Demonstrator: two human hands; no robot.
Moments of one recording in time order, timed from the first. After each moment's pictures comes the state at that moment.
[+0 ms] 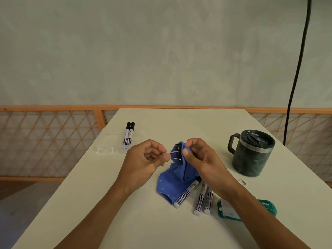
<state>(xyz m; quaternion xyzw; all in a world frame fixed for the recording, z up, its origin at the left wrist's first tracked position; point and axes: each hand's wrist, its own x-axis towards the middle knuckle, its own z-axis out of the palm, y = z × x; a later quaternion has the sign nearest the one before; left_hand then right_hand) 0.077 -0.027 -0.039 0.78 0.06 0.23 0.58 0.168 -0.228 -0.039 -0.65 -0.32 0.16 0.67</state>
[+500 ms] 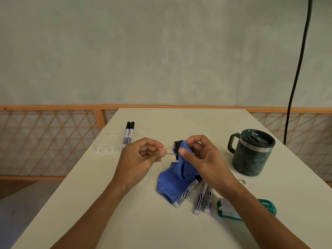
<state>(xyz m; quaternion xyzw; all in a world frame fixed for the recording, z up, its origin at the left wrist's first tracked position) 0.075 -0.023 -0.034 0.77 0.09 0.25 0.58 0.167 -0.228 -0.035 -0.65 -0.30 0.13 0.68</state>
